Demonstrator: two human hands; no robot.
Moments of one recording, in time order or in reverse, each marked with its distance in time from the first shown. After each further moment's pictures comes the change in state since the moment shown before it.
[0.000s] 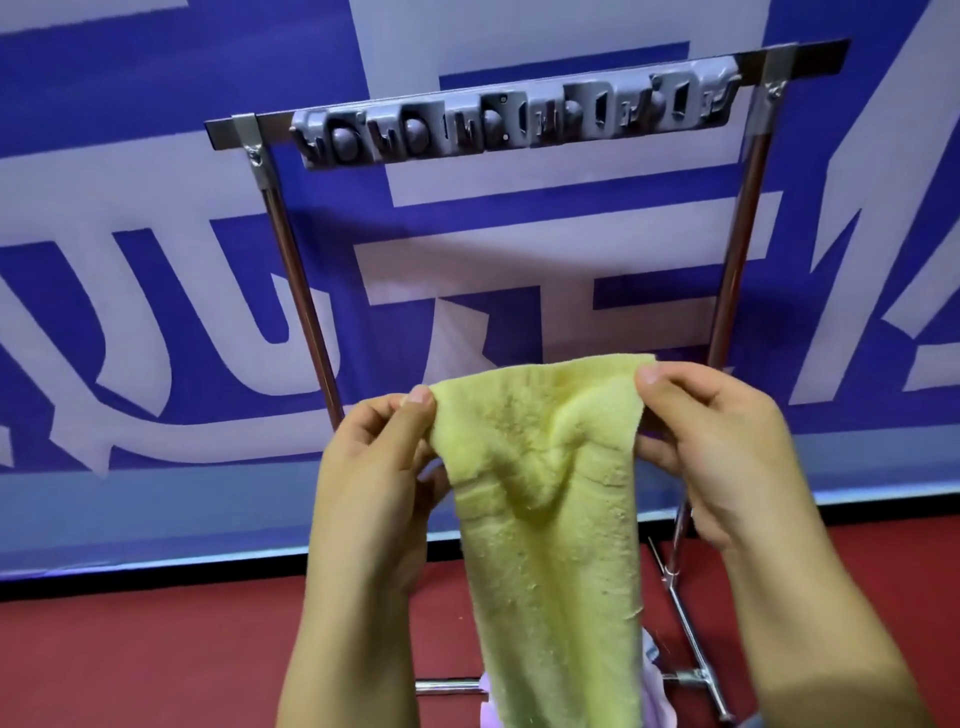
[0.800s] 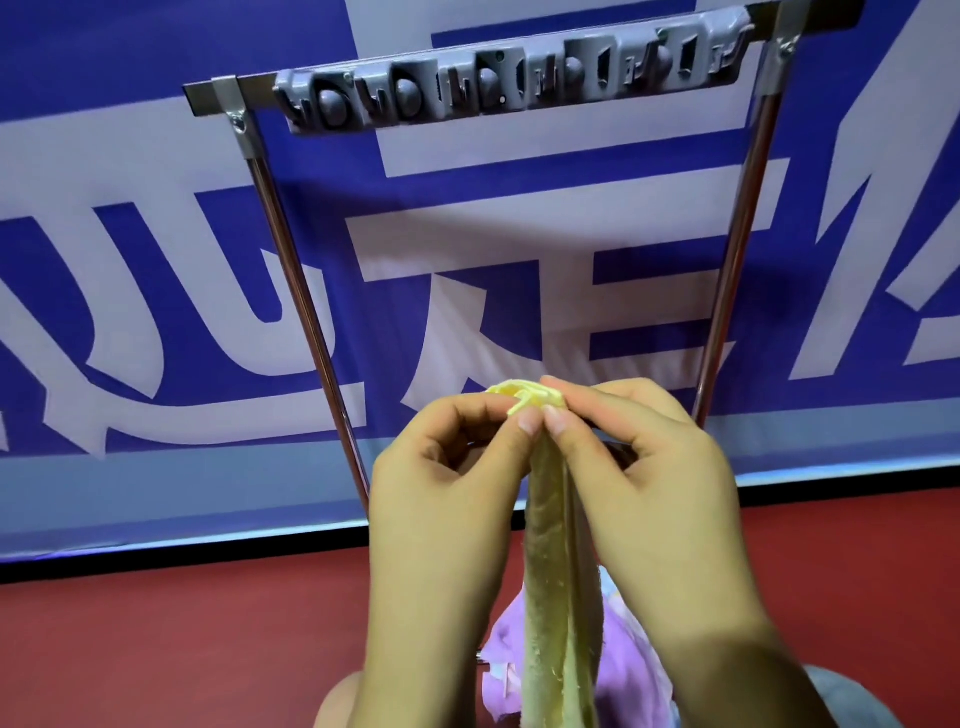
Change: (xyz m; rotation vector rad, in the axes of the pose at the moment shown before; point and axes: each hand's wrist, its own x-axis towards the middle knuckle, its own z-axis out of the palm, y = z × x) left_hand -0.048 -0.004 0.025 0.214 -0.056 0.146; right_hand -0.063 0.007 0.030 -0.311 -0.155 -0.295
